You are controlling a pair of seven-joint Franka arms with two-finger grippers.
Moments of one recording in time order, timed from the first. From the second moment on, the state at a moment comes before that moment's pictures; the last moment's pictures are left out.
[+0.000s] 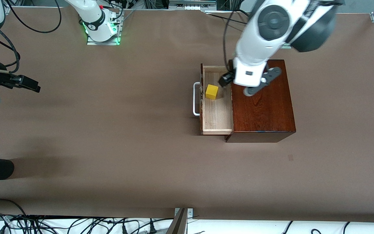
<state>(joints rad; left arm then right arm) -0.57 0.30 -0.03 -1.43 -0.14 1.58 -1.28 0.08 0.11 -0.10 -1.56 -0.02 1.57 0.09</state>
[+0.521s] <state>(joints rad) -0.74 0.57 -0.03 -1.22 -0.14 1.59 -1.60 0.07 0.09 -0.08 -1.56 -0.03 1.57 0.08</state>
